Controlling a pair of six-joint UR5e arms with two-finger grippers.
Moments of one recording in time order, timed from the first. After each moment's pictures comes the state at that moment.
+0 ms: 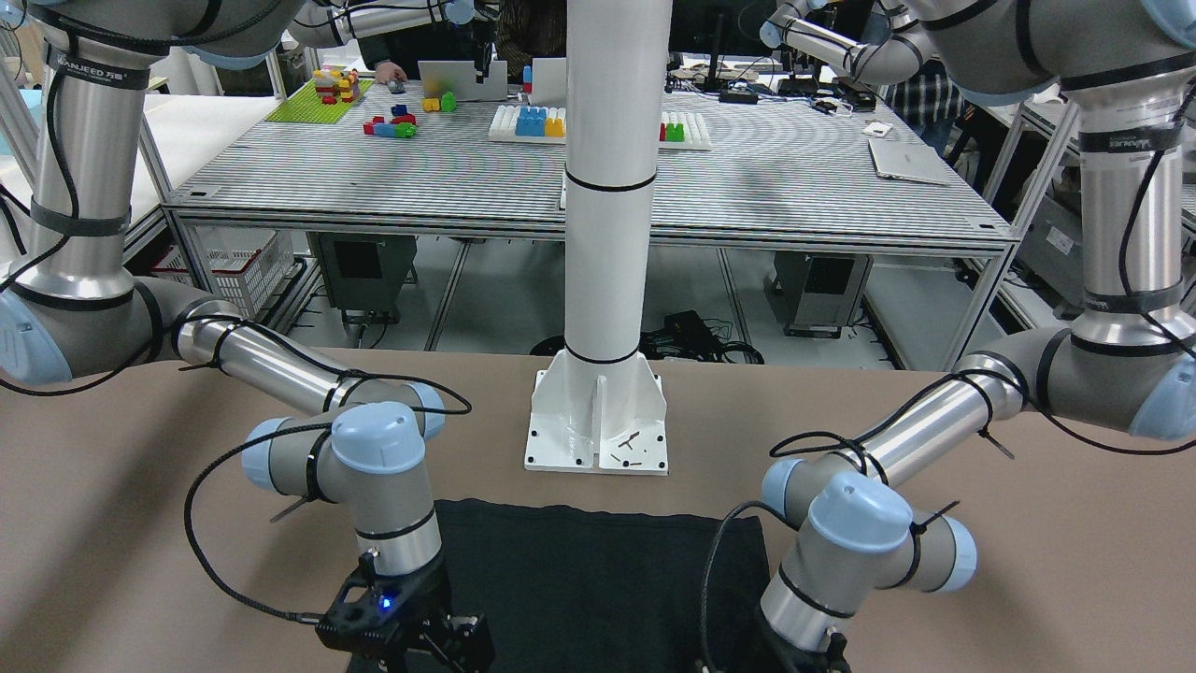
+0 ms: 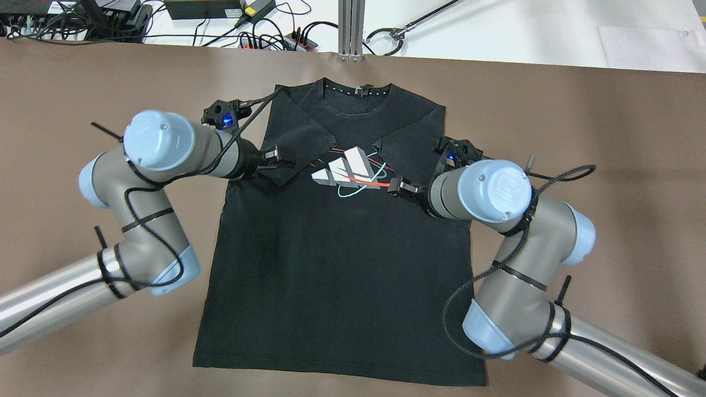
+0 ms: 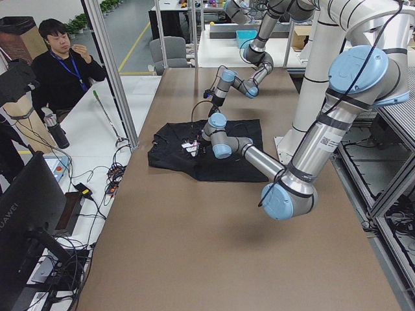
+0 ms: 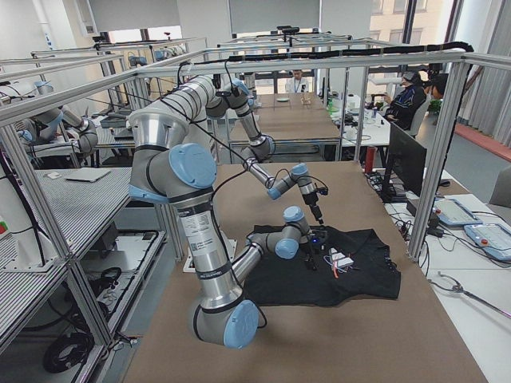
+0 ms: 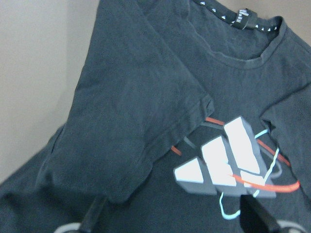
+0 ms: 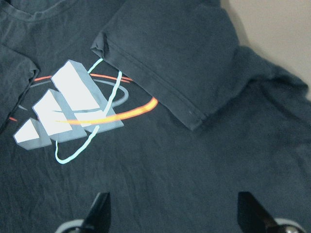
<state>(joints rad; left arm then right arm) -0.71 -2.13 -1.57 -2.20 -1.82 -1.39 0.63 -1.08 1.76 -1.24 1.70 1.48</state>
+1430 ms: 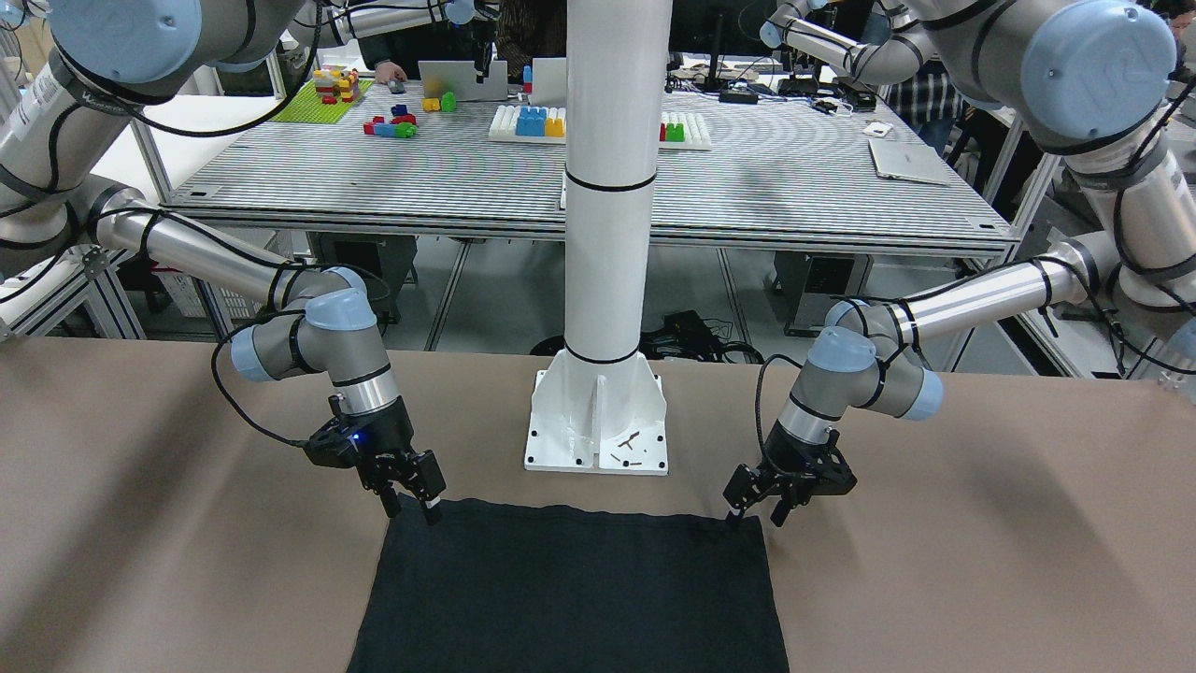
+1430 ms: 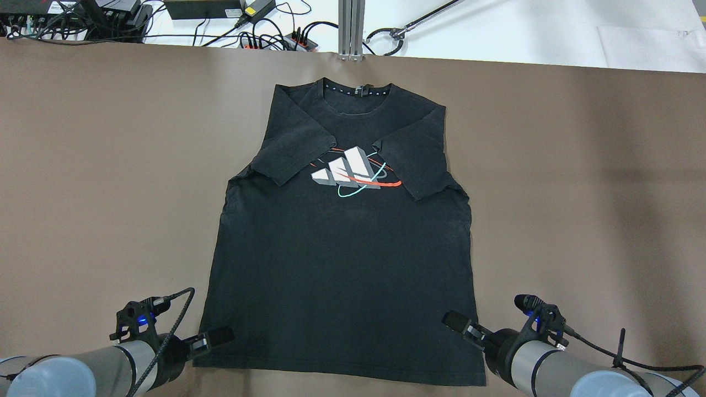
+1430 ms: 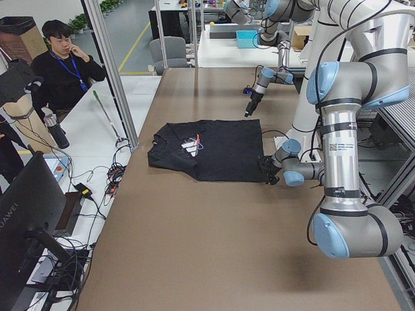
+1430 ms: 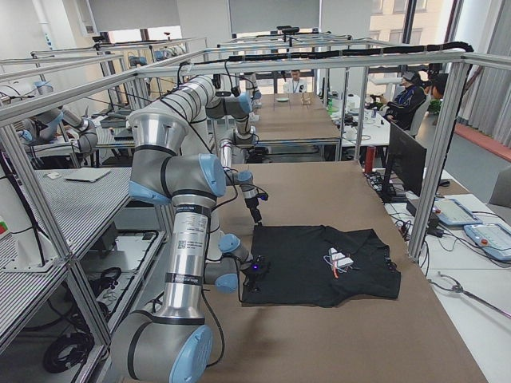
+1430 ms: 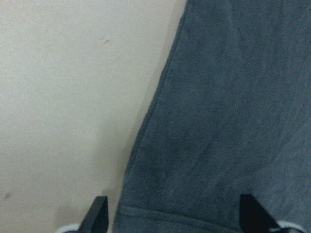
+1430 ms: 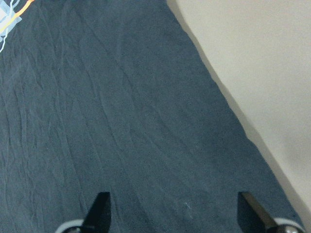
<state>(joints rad) -0.14 -1.53 -2.02 -2.24 -1.39 -1.85 0.19 -1.65 2.11 -0.90 1.33 1.95</state>
